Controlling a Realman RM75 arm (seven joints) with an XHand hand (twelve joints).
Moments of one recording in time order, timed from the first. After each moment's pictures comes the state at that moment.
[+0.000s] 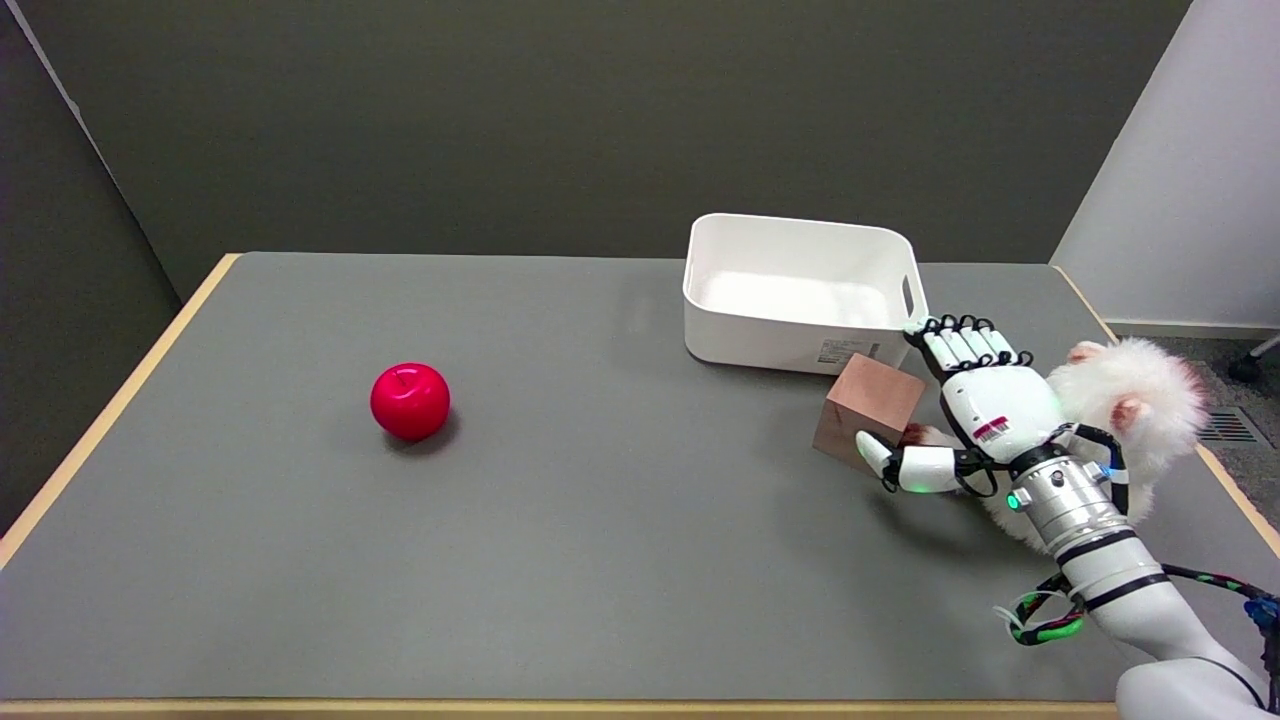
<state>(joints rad) -0.44 -0.84 -1.77 1.46 1.07 0.80 -0.30</state>
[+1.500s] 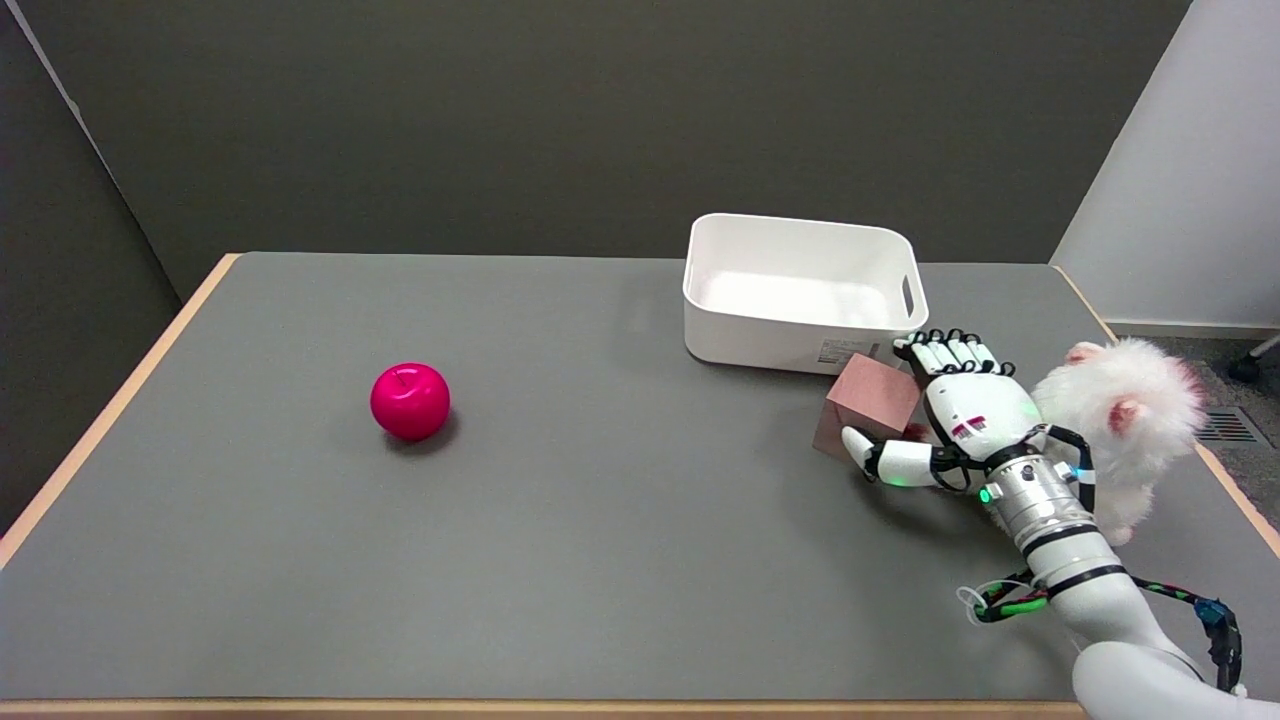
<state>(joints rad) -0.34 -0.86 -1.88 1.45 1.30 0.79 -0.44</state>
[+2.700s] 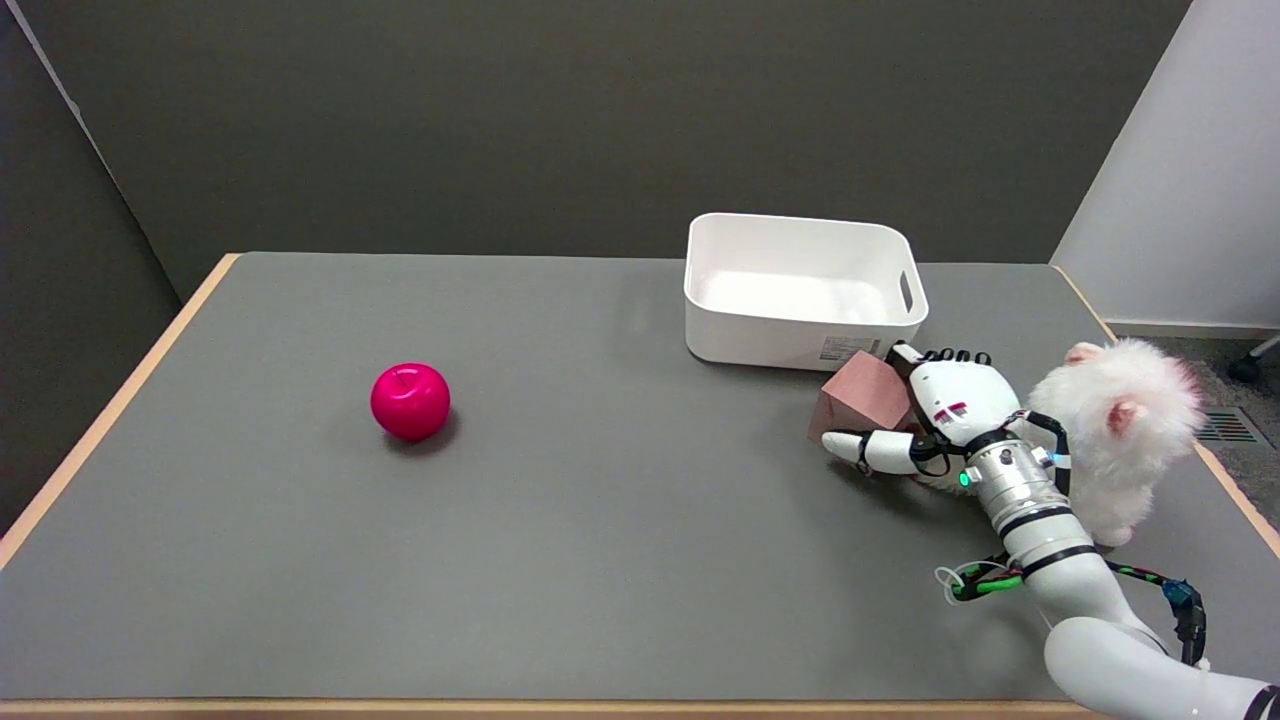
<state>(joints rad) -0.25 -0.88 -1.92 1.41 1.32 0.76 -0.44</state>
